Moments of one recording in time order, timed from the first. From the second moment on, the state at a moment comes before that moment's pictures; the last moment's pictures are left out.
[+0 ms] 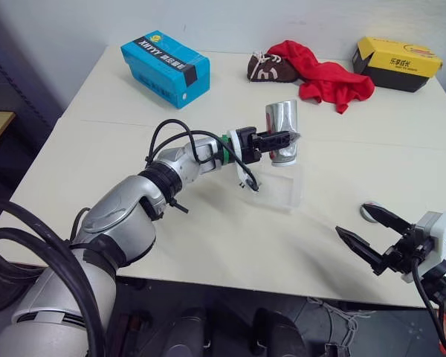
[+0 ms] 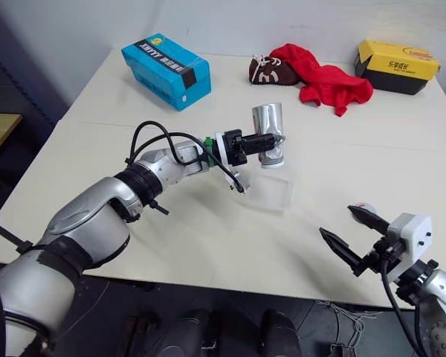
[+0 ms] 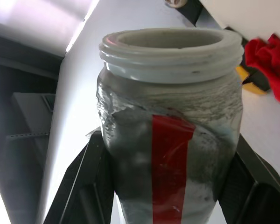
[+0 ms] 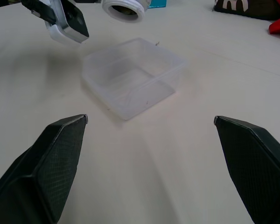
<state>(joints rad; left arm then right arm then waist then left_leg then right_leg) -1.37 0.32 -0.97 1.00 1.35 -0.39 0.89 0.30 -0.61 -0.49 -0.40 0.66 0.24 0.84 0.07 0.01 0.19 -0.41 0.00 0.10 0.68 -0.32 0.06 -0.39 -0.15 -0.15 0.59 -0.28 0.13</state>
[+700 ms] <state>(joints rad) -1.21 0.18 -0.06 1.03 -0.08 -0.04 -0.92 0.29 -0.58 -0.49 -0.38 0.67 0.19 0.86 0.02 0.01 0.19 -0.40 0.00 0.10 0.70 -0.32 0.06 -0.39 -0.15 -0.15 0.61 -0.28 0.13</state>
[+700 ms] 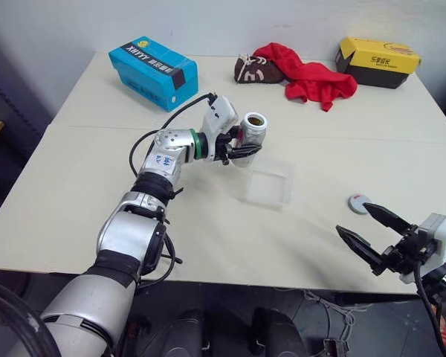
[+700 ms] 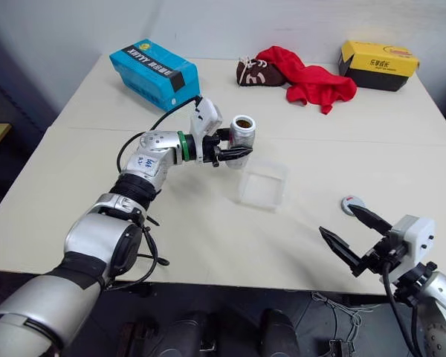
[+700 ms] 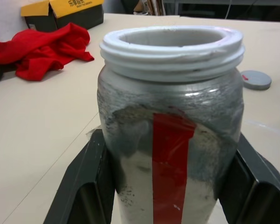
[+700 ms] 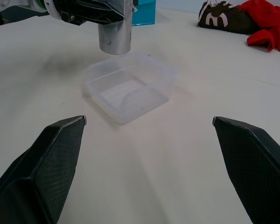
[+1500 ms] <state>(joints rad) -1.32 0.39 -0.82 0.84 1.34 -0.39 0.75 0.29 -0.57 -0.48 -0.38 0.66 0.17 0.84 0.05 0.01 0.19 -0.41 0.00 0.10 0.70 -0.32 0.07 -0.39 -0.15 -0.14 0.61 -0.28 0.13</state>
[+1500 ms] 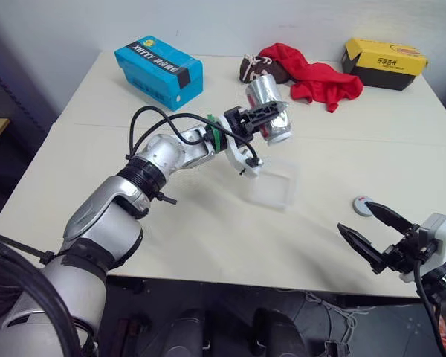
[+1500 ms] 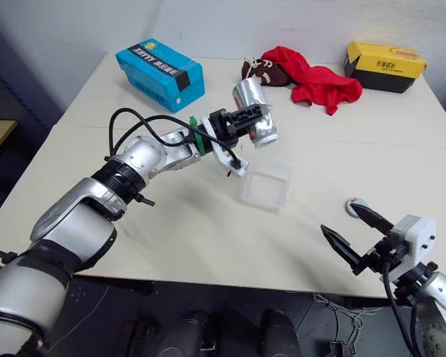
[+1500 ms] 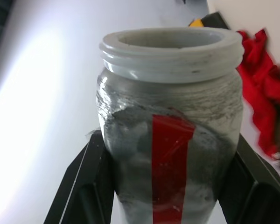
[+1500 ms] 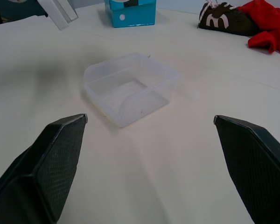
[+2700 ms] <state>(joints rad) -0.79 0.48 0.03 0.43 -0.39 0.13 -0.56 0.13 -0.55 -0.39 -0.29 0.66 0.00 1.06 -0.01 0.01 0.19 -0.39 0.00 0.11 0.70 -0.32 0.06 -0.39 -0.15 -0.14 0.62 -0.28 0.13</state>
